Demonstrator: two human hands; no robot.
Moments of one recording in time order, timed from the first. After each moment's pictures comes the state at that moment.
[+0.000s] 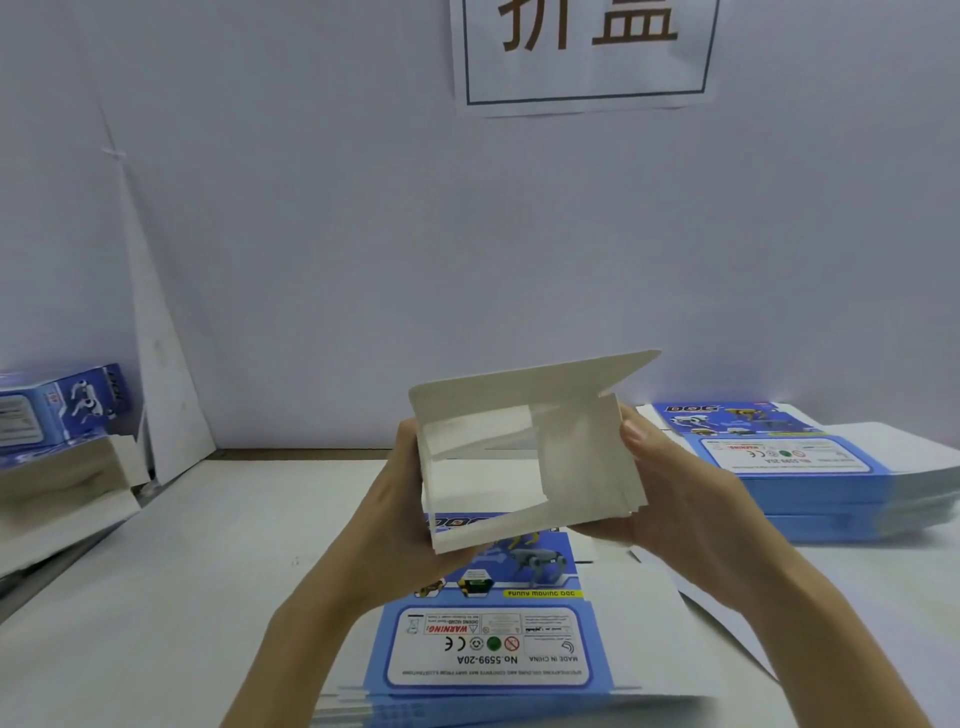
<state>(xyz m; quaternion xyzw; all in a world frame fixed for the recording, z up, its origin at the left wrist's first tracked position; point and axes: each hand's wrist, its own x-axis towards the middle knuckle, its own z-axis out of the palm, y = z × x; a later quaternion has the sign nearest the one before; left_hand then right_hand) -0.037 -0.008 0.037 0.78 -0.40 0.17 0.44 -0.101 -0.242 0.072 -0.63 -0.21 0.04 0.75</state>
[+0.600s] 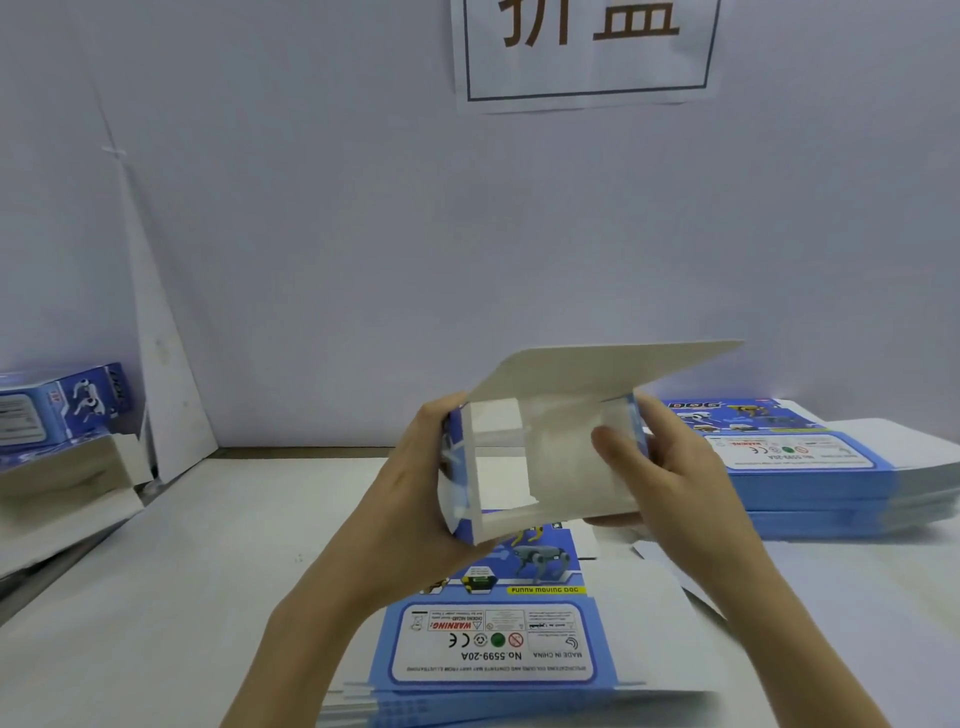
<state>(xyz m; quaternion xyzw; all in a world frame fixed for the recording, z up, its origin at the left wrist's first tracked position) -0.046 -0.013 0.053 0.79 -0.39 0.18 0.43 -0.103 -0.220 0.073 -0.75 -0.02 -0.21 0.63</state>
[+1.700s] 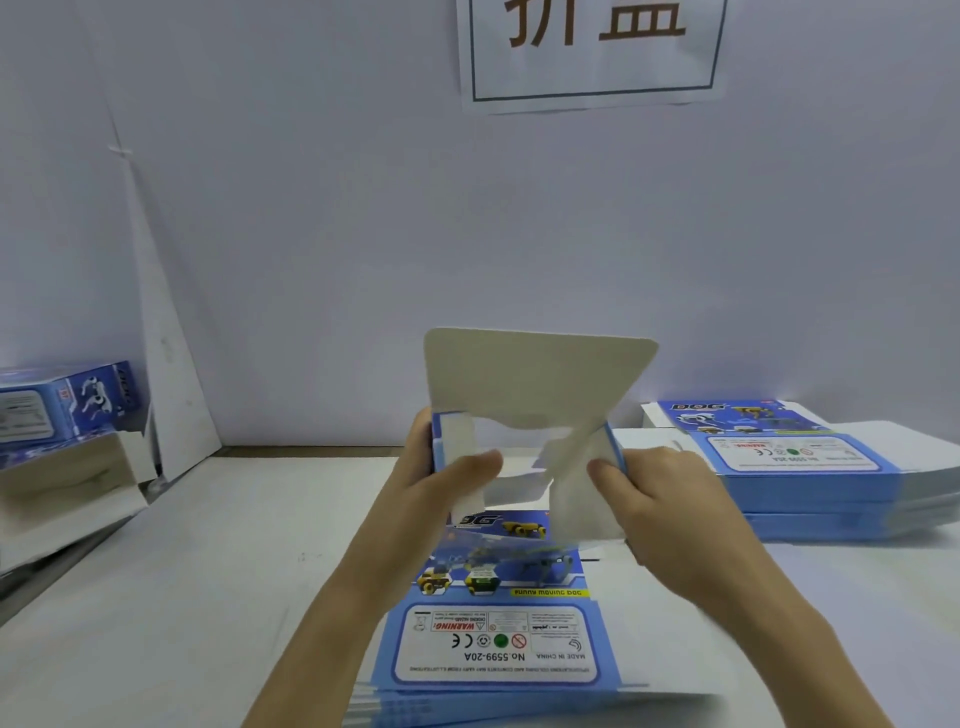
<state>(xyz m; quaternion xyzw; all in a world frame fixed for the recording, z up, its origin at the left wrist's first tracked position) -0.054 -0.023 0.057 0.70 -0.26 -0.02 0.67 -0.106 -0.214 0.076 -0.94 0.04 -0.21 0.25</state>
